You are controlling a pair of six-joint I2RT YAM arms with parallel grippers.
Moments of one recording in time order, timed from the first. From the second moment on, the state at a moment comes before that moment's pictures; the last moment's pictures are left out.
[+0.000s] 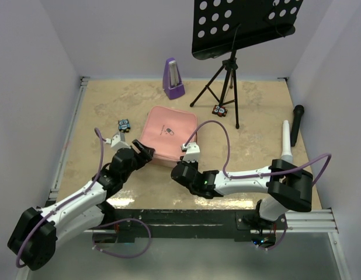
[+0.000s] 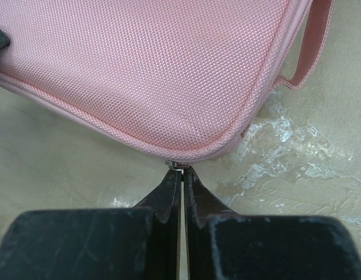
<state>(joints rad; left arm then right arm) -0.59 0.87 0.30 0.07 -0.32 -0.99 1.26 1.55 0.77 0.00 0.77 0.83</state>
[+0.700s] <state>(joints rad) -0.46 0.96 0.31 0.19 -0.17 -0.98 1.26 1.53 0.76 0.01 0.76 0.83</state>
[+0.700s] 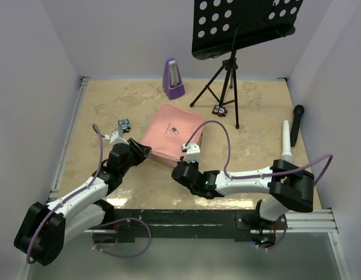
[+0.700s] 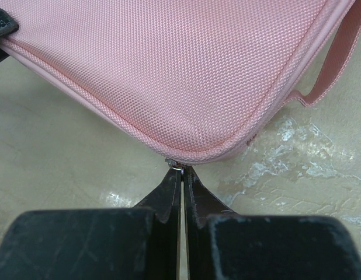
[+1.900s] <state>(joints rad) -0.31 1.01 0.34 0.21 0.01 -0.97 1.26 1.44 0.74 -0.13 0.72 0.98</state>
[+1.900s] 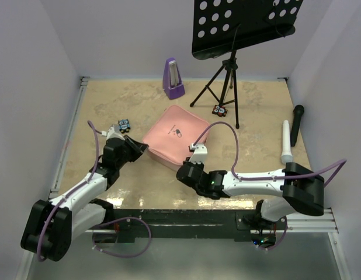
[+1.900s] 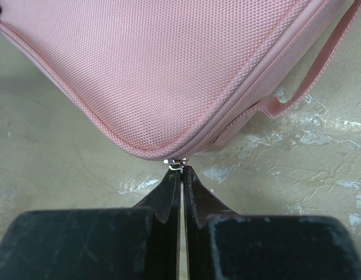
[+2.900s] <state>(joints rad) -0.16 1.19 0.45 0.22 0.21 -0.96 1.24 1.37 0.67 -0.04 0.63 1.06</state>
